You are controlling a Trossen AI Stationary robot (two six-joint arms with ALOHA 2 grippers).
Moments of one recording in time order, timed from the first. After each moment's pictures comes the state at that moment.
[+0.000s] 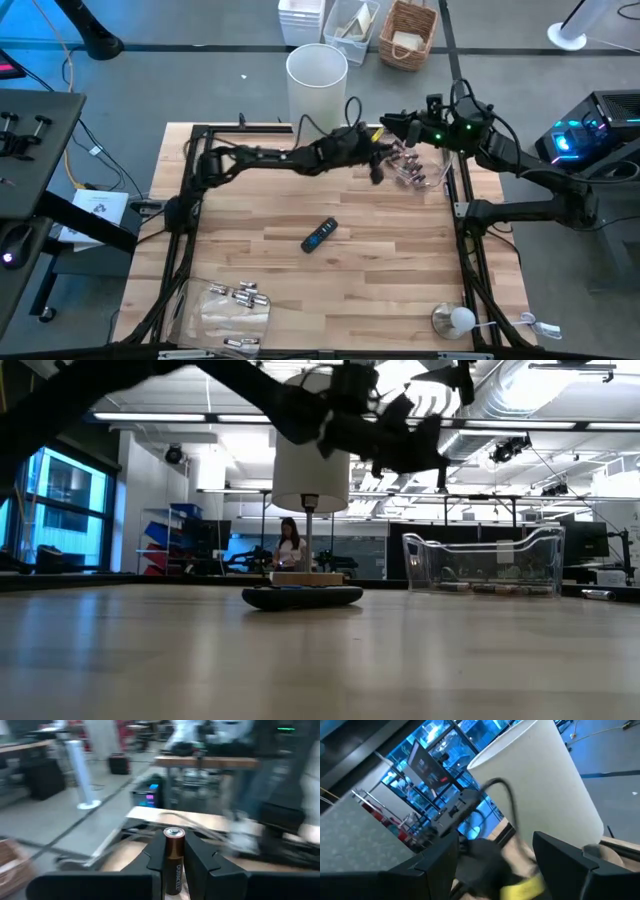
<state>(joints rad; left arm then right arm) 0.24 2.22 1.73 0.36 -0.03 0.05 -0.45 0.98 1.05 -0.14 -0.05 0.69</state>
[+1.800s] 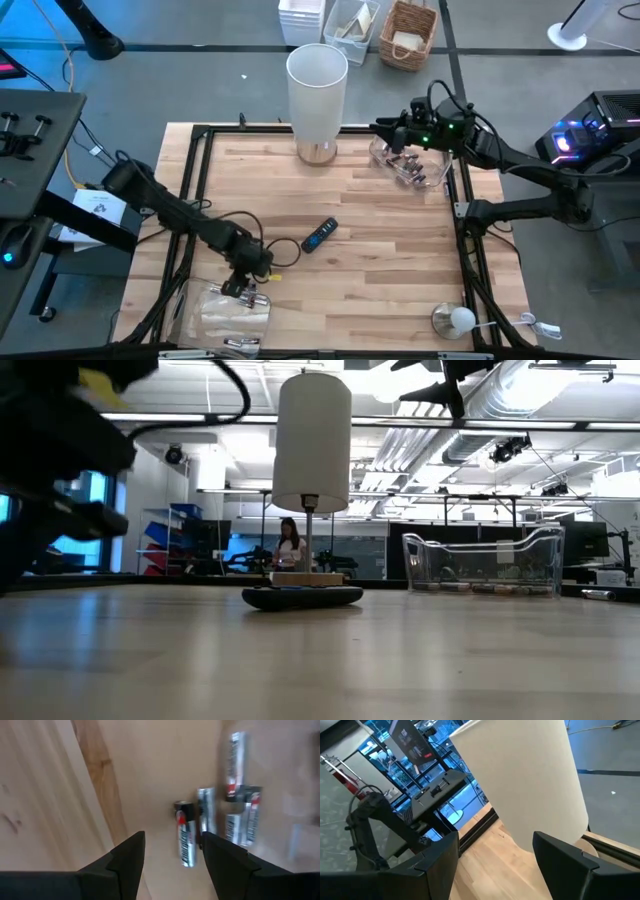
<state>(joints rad) -0.45 1.53 0.76 -0.56 0.27 -0.23 -0.45 1.05 1.05 -0.16 -0.06 0.57</state>
